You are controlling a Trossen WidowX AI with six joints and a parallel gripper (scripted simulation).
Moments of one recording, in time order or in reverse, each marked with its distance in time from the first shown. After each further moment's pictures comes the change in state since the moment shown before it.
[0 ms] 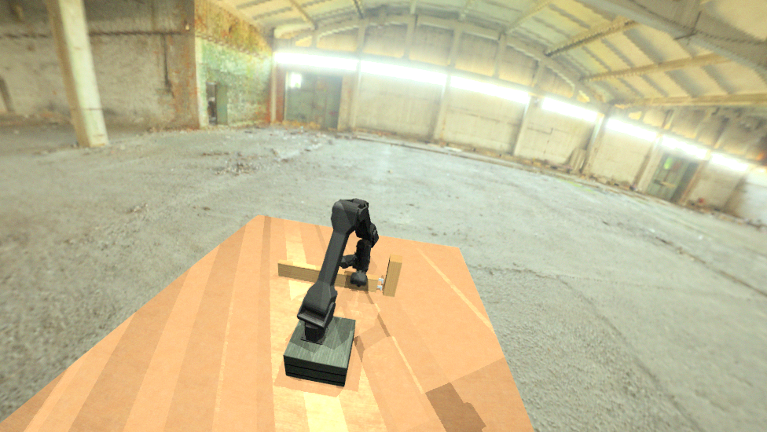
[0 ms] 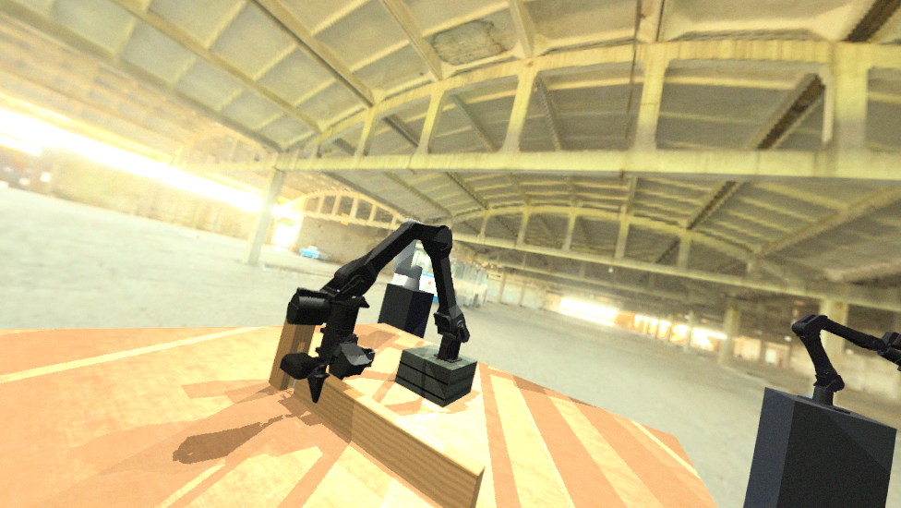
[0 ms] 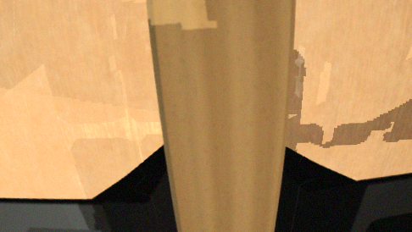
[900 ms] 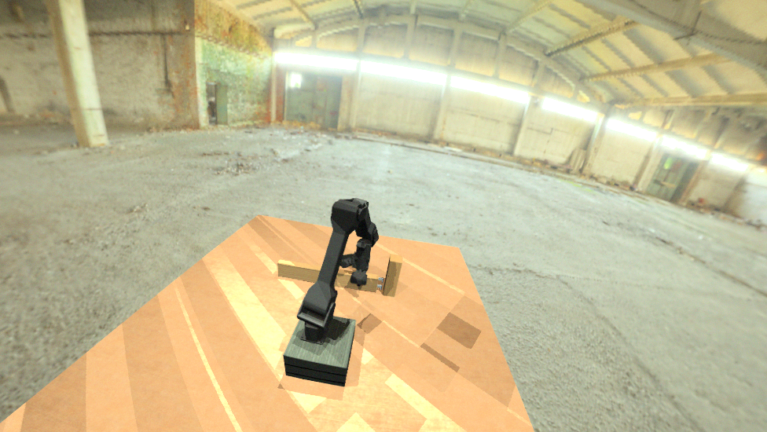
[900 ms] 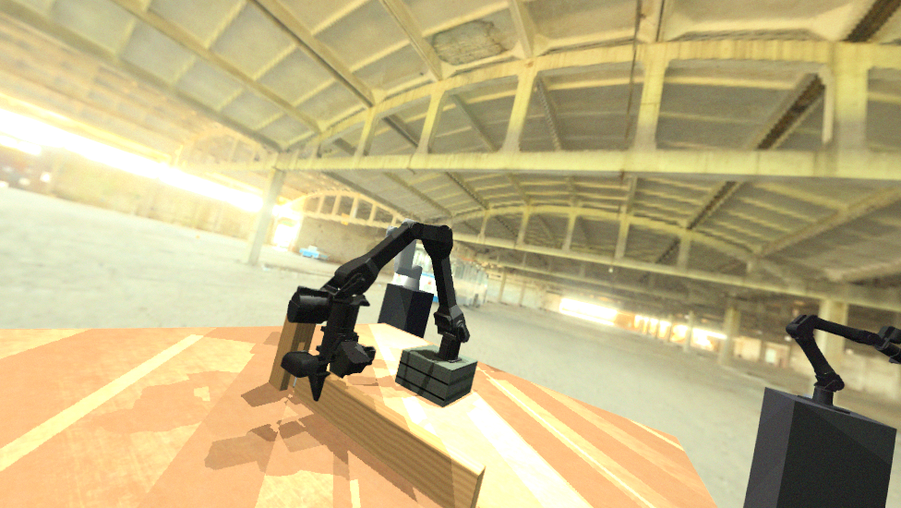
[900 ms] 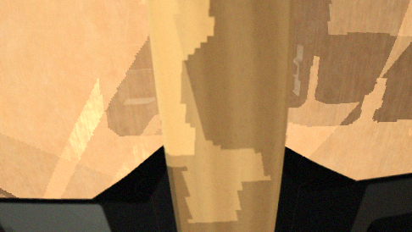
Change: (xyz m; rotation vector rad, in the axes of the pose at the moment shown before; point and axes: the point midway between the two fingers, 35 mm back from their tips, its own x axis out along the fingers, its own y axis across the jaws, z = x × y) arm -0.004 0.001 0.000 -0.001 0.000 0.004
